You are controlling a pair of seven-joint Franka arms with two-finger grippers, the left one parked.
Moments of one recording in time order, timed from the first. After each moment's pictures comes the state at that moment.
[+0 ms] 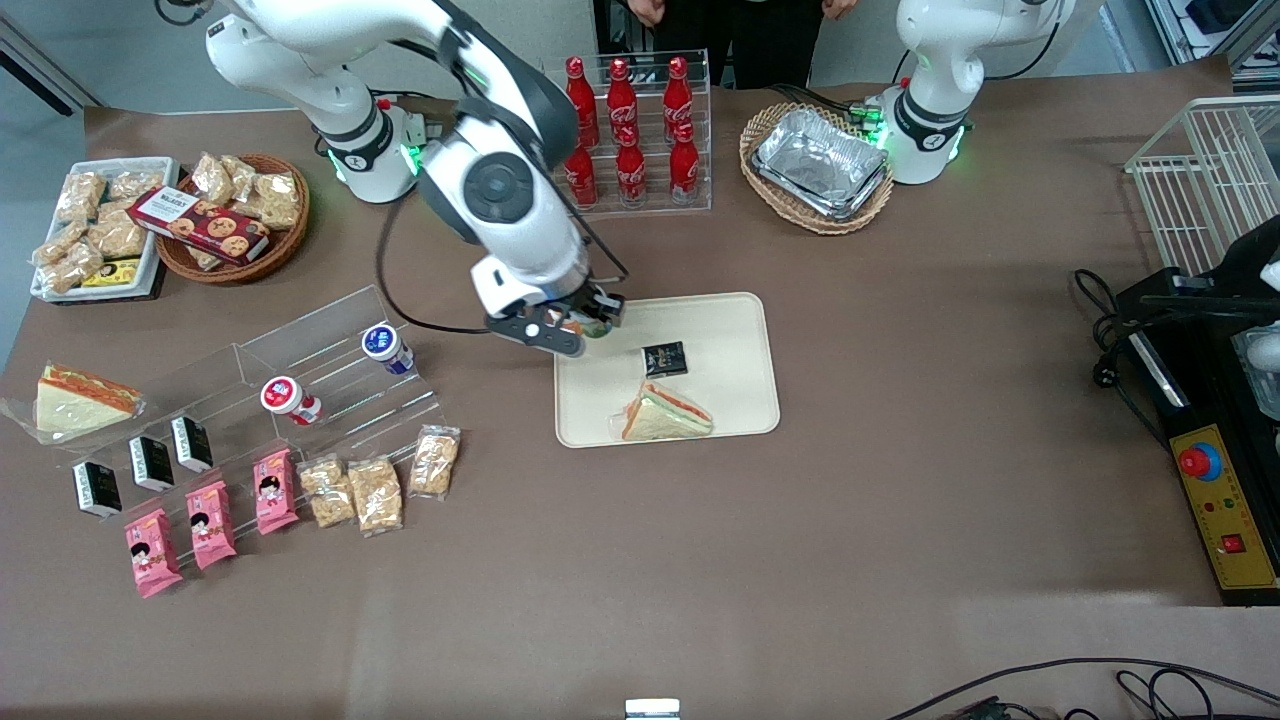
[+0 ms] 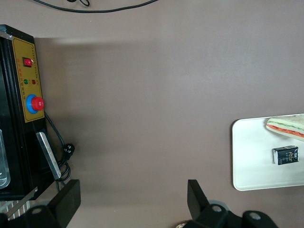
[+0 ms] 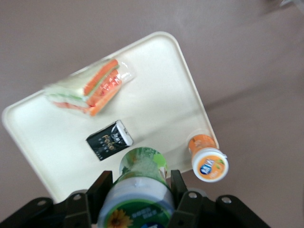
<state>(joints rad) 0.39 0.32 0.37 -1.80 0.04 2.11 1.11</state>
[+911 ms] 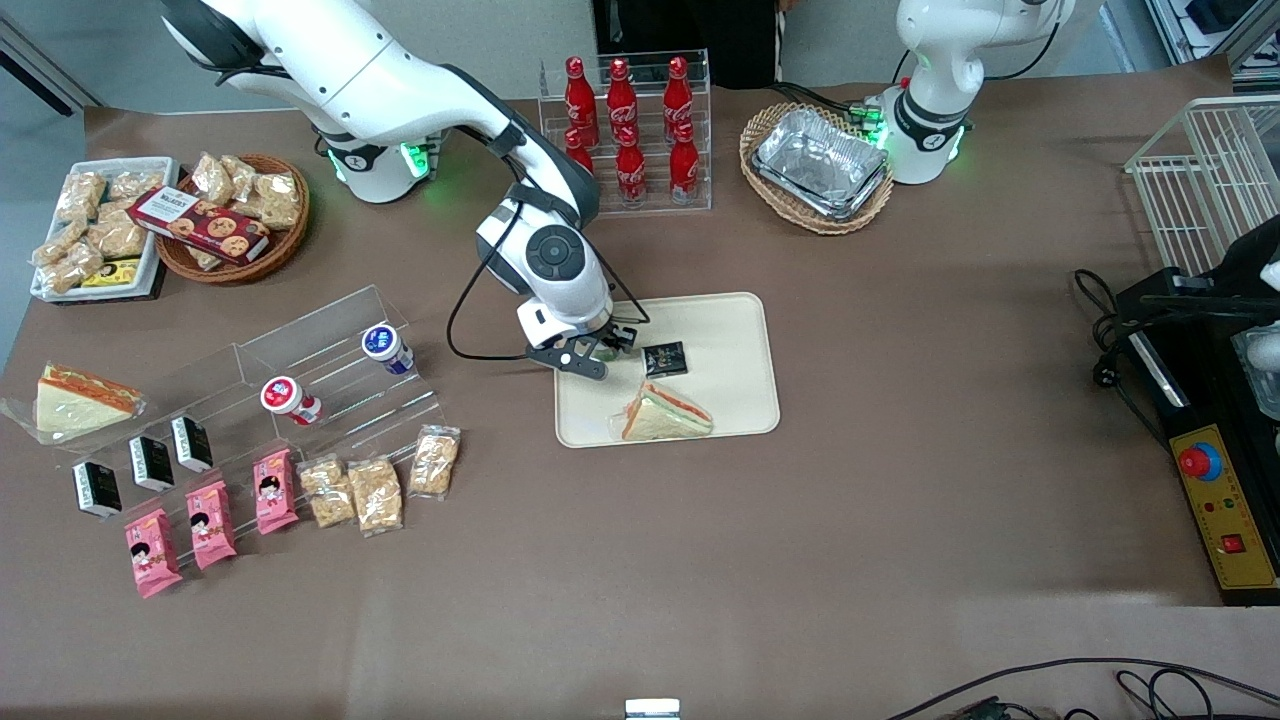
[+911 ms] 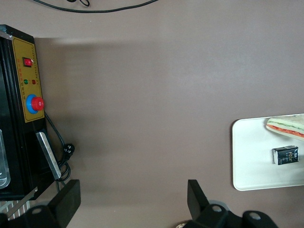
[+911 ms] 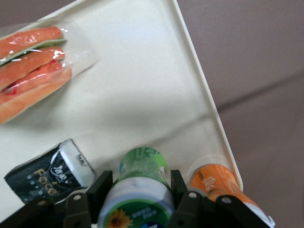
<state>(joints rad) 0.43 0.52 0.36 -1.94 -0.11 2.41 1.21</state>
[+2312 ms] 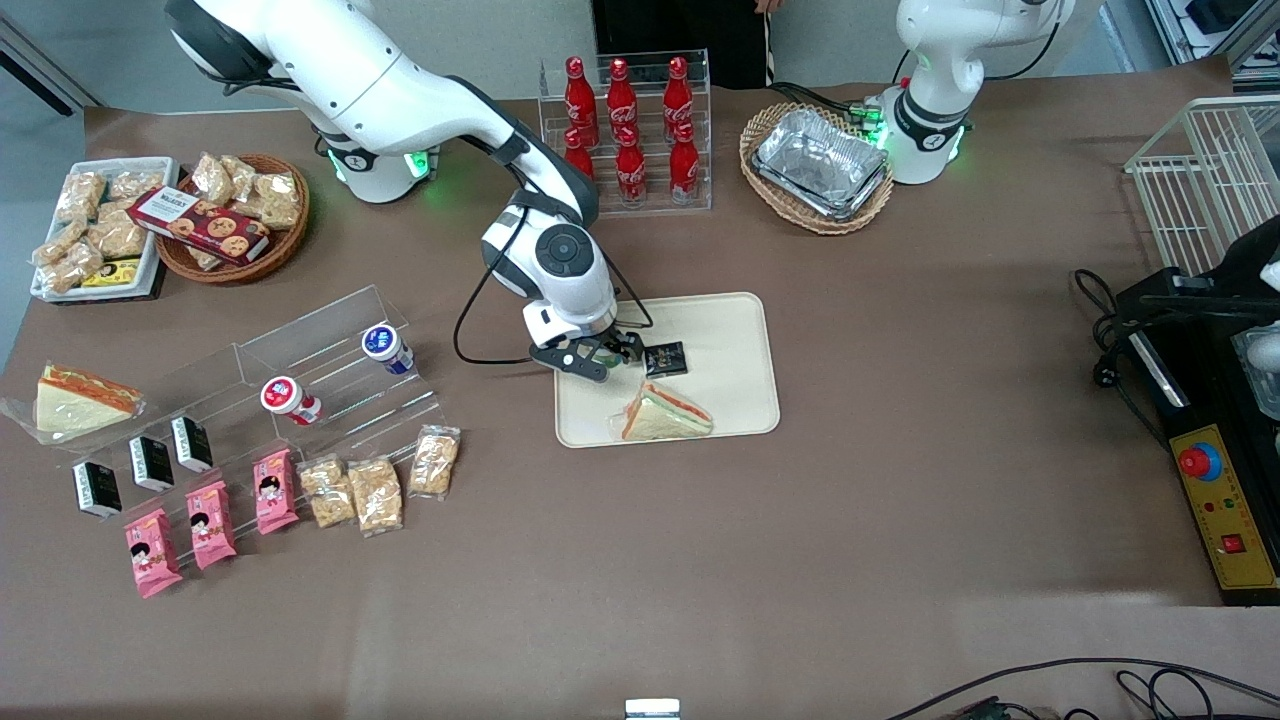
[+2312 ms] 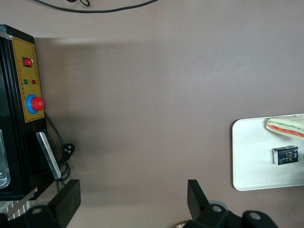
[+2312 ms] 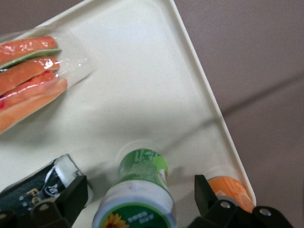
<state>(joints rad) 0.44 0.55 0.36 -1.94 -0.22 2.46 1.32</state>
